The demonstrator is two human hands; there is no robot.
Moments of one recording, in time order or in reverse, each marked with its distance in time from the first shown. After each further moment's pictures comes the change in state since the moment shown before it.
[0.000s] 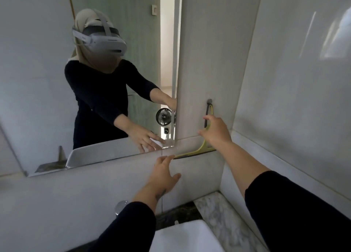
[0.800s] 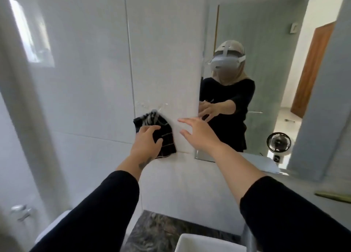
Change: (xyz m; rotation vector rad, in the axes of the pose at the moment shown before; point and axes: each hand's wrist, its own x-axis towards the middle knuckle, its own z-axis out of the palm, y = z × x) left_hand -0.234 -0.138 -0.317 0.191 0.762 -0.454; right_hand -0.188 -0.328 0.144 0.186 -0.460 -0.918
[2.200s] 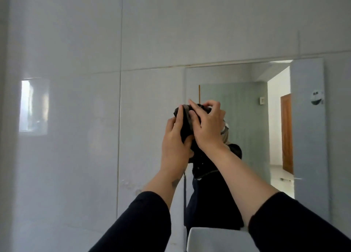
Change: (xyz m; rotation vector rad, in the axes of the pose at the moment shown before) left_hand 0.064 0.209 -0.058 -0.508 0.420 0.662; right_hand 0.079 -0.065 -0.174 -0.037 0.945 -0.265
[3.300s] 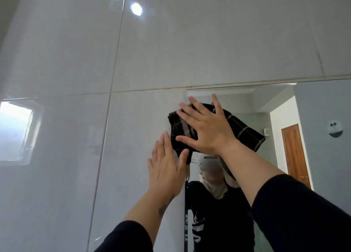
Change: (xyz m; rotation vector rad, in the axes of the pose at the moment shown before) left_hand 0.071 -0.090 0.031 0.388 -0.100 -0.123; right_hand 0.113 0.062 0.047 -0.752 -0.165 -0.698
